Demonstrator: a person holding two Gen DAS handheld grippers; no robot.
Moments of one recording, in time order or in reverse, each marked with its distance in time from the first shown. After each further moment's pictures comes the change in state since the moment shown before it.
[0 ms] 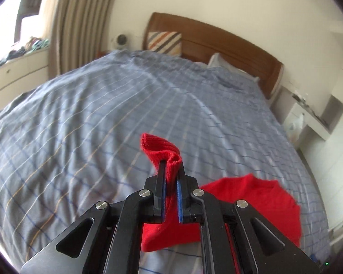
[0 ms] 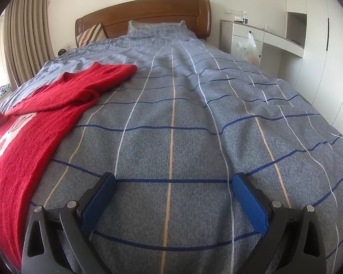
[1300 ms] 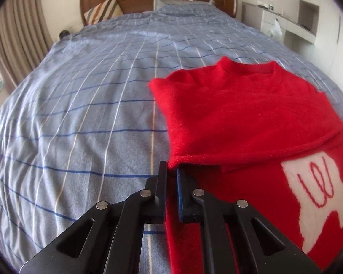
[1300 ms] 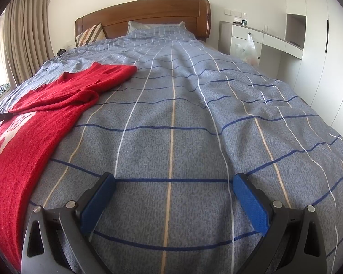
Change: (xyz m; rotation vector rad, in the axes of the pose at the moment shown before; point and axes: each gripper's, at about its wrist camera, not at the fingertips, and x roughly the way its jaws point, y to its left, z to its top) left arm 0.105 -0.070 -0.150 0.342 0.268 0.035; right arm -0.001 0.004 -0.002 -0.012 -0.012 -0.016
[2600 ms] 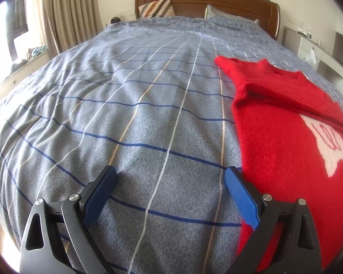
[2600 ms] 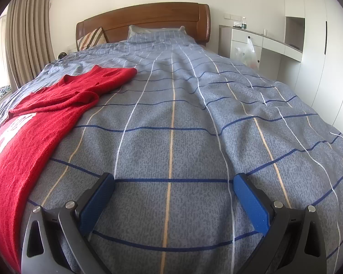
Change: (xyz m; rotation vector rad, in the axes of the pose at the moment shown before) left arm -0.058 0.041 -0.100 -0.193 -0.066 0.176; right arm -0.002 0.000 -0.007 0.002 -0.033 0.004
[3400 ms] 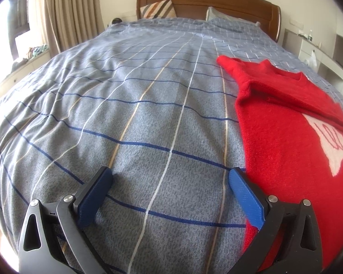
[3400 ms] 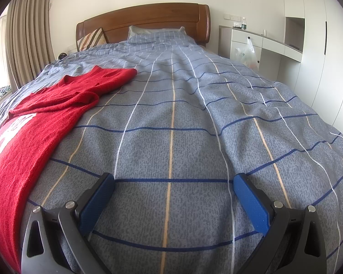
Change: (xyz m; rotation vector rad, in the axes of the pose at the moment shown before) left arm 0.004 0.002 -0.007 -0.013 -0.016 -0.005; right arm 0.000 0.000 0.000 0.000 -0.001 0.000
